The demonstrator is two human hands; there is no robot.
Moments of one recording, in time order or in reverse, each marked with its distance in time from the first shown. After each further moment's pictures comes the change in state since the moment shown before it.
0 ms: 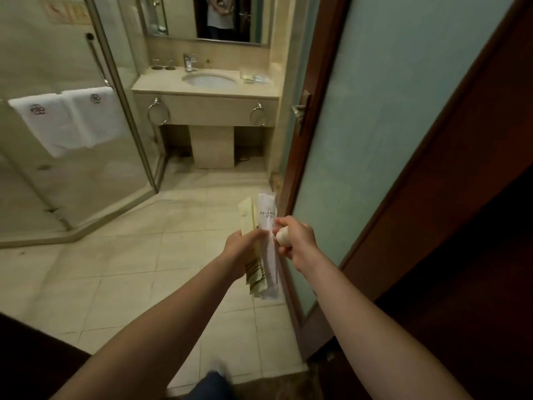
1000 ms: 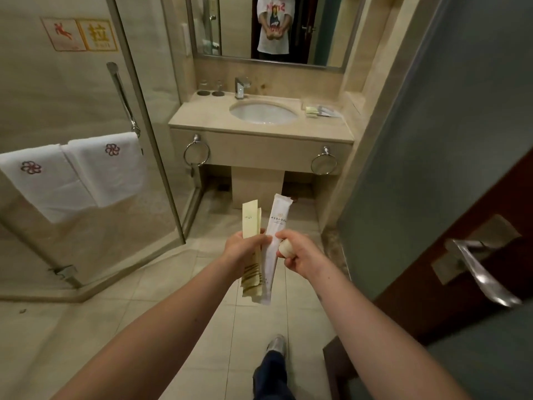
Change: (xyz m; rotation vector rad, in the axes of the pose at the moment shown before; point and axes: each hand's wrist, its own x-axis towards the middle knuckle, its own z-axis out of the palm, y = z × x) left_hand 0.497 0.260 -0.159 0.022 0.183 0.017; right_hand 0.451 -0.193 0.334 -0.223 -0.219 0.153
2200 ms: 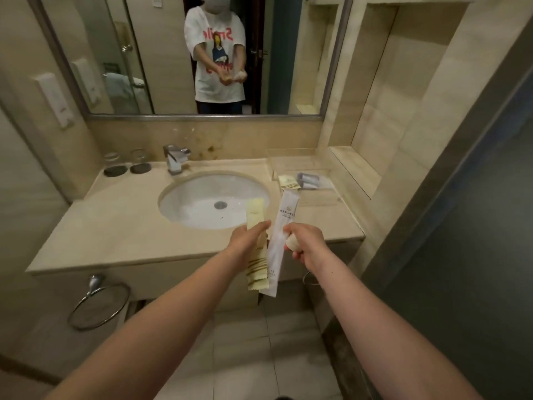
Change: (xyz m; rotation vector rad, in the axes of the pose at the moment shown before) left_hand 0.610 0.370 0.150 0.106 -0.245 0.083; right_hand 0.506 -0.469 -0.002 0.052 0.247 -0.179
